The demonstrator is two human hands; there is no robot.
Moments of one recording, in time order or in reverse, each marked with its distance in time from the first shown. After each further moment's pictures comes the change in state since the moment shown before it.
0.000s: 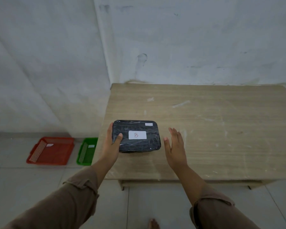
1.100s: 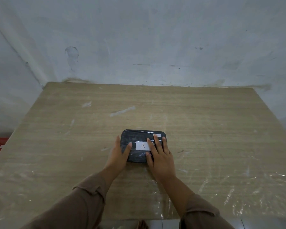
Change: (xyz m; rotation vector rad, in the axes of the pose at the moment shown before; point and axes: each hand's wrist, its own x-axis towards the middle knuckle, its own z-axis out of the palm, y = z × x) left_hand 0.055 -0.020 0.355 0.346 -0.125 -0.205; right_hand 0.123 0.216 -0.170 -0.427 -0.209 -0.139
